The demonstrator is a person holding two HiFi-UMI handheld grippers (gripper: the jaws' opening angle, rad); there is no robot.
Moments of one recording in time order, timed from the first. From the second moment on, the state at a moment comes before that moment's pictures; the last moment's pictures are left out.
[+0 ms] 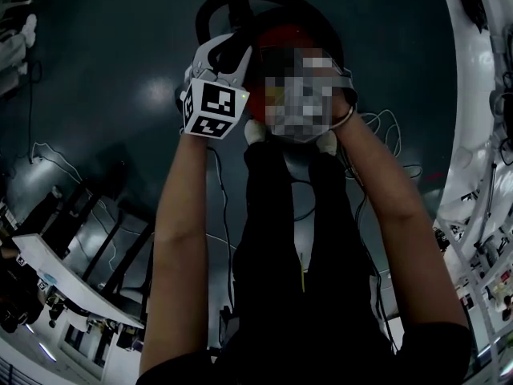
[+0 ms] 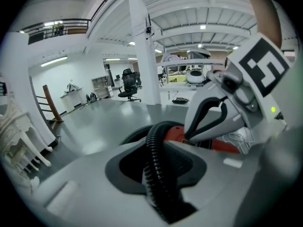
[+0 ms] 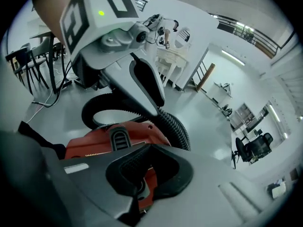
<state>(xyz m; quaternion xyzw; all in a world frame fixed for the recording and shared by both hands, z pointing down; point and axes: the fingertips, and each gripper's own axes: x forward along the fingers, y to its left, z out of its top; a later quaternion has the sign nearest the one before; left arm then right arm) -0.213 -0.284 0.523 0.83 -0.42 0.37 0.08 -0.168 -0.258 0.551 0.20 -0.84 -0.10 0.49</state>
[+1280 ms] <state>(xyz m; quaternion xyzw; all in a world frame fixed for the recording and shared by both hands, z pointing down) -0.255 -0.265 0.542 0.81 -0.45 0.37 0.09 -0.169 -0.237 0.548 0.24 -0.85 -0.06 0.47</state>
